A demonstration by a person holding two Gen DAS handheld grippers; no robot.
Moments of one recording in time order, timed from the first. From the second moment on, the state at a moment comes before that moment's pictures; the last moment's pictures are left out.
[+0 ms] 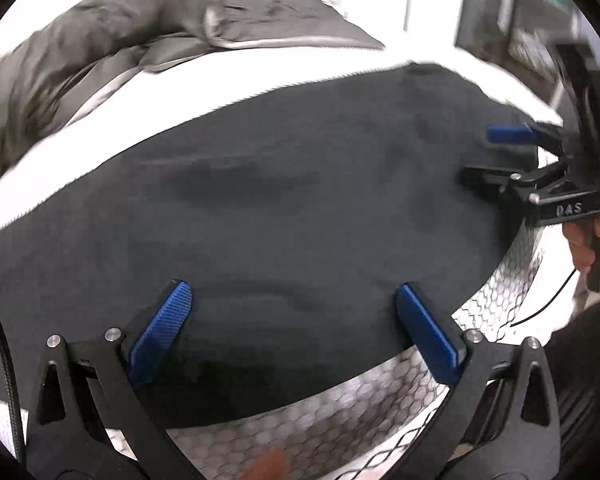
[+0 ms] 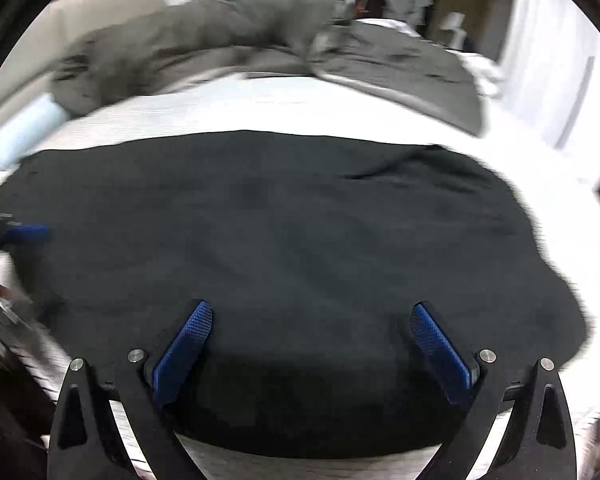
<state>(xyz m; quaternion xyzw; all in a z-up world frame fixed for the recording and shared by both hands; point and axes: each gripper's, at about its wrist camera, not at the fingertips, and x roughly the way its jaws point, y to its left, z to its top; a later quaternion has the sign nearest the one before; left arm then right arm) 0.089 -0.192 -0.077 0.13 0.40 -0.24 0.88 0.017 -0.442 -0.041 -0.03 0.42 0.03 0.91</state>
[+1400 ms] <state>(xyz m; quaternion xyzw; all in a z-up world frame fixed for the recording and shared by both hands) 0.169 0.177 -0.078 0.02 0.42 0.07 0.90 0.048 -0.464 -0.052 -0.07 0.45 -0.03 0.89</state>
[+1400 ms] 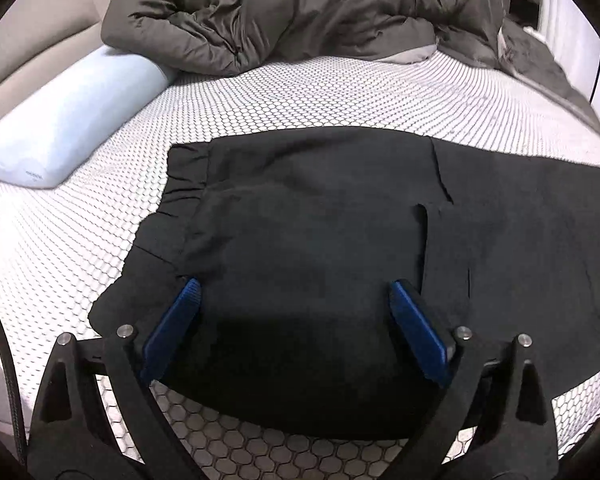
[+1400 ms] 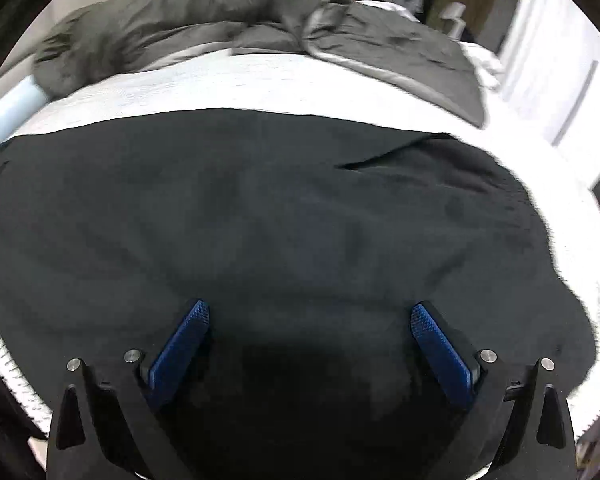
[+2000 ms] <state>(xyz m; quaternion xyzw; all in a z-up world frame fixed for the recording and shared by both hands) 0.182 0.011 -0.077 0.08 0.43 -0.07 0.89 0.046 -0.456 -0.048 -0.07 0.44 -0.01 0.90</state>
